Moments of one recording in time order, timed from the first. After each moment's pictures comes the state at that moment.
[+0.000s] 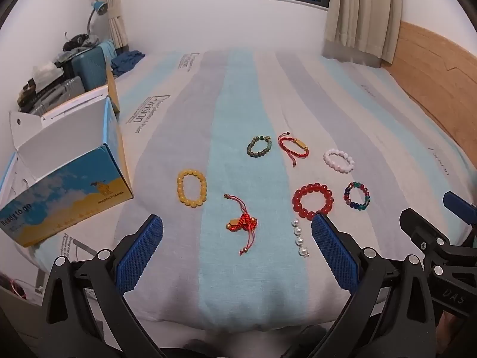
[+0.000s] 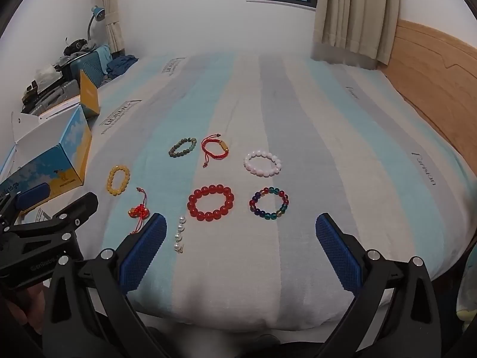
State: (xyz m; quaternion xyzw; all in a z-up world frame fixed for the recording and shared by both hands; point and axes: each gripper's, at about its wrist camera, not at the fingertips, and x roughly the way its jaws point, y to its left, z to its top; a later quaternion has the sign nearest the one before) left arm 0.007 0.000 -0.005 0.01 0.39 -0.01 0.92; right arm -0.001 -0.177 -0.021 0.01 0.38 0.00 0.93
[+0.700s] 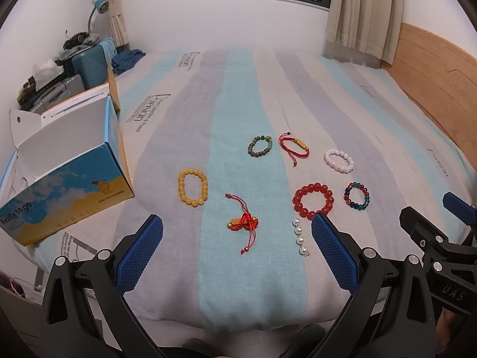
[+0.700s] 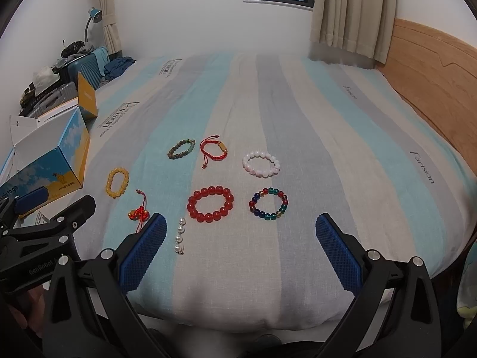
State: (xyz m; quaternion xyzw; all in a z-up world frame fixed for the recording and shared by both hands) left arm 0.003 0.002 -0.001 0.00 0.39 -0.01 0.92; right arm -0.001 -0.180 -0.019 0.02 0.38 -0.01 0.93
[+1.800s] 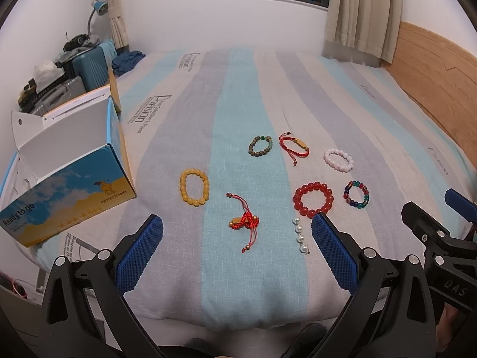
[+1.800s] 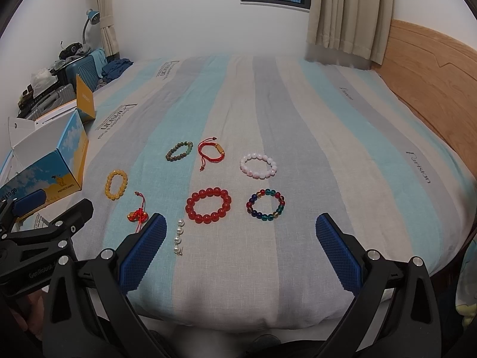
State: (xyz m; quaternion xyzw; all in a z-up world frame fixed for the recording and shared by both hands) left arm -0.001 0.005 0.002 0.01 0.39 -0.01 0.92; right arm -0.005 -0.176 -0.017 0.02 0.38 -0.01 0.93
